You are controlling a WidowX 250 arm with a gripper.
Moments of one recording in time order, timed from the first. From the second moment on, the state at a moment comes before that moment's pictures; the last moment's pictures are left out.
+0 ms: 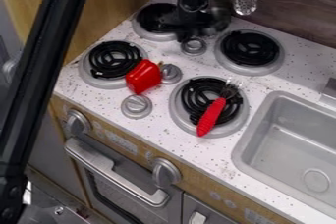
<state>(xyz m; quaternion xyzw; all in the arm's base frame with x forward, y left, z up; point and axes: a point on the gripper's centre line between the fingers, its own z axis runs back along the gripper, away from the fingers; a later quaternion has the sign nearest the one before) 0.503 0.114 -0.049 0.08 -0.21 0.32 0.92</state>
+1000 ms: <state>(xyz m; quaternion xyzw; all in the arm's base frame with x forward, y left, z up) 0.500 0.099 -0.035 0.06 -0.24 0.33 0.91</state>
